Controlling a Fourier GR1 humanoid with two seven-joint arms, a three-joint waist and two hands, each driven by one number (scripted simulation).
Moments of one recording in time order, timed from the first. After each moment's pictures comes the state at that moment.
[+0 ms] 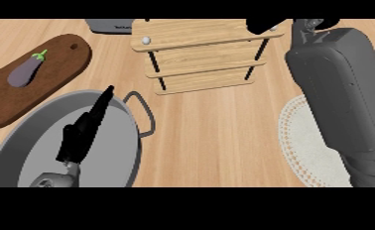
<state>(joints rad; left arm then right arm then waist) -0.05 0.25 -0.14 -1.42 0.00 -0.01 0.00 -1.00 -0.28 0.11 -1.32 0.88 0.11 0.82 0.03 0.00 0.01</state>
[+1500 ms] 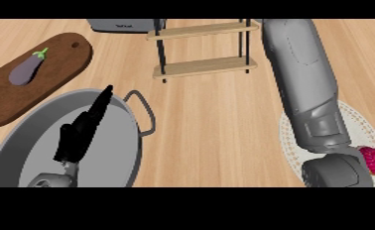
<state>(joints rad) -0.05 0.25 -0.12 -1.44 -0.01 -0.03 0.02 -1.19 -0.05 -0.42 -0.75 0.41 -0.48 0.27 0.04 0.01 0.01</state>
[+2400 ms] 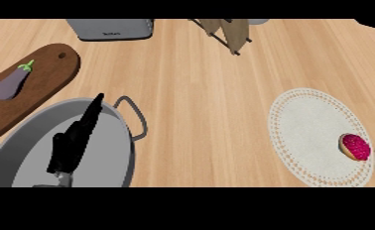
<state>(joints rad) 0.03 0.24 -0.09 -1.46 -0.02 0.00 0.01 -0.75 -0.33 -0.52 -1.23 0.30 -0.34 0.36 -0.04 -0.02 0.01</state>
